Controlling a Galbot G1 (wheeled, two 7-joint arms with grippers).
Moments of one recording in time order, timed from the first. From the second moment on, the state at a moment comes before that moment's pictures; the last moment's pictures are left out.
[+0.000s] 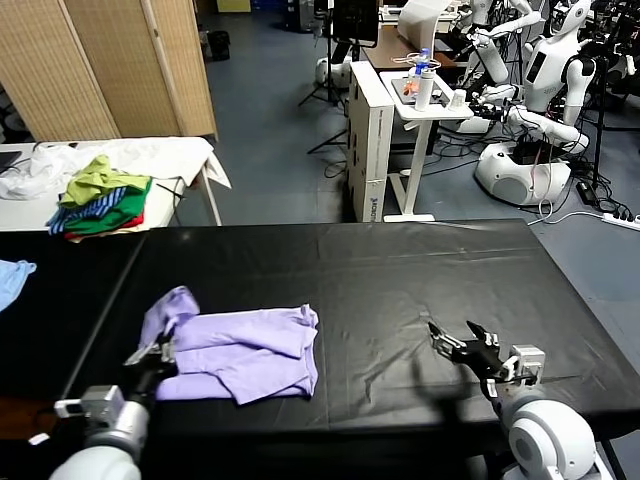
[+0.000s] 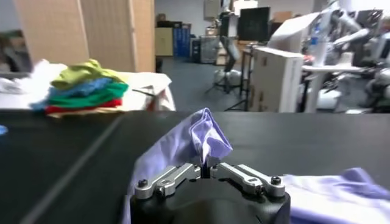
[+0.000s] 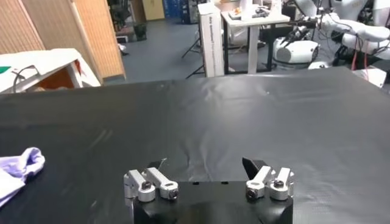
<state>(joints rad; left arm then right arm) 1.54 -1.35 -0.36 -2.25 -0.46 0.46 -0.17 -1.45 1.11 0.55 2.10 0.60 -0.58 0.19</state>
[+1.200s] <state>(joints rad) 1.50 -1.37 -0.43 -2.19 -0.45 0.36 -0.11 -1.35 0.96 0.29 2.16 0.64 -0.52 0.04</state>
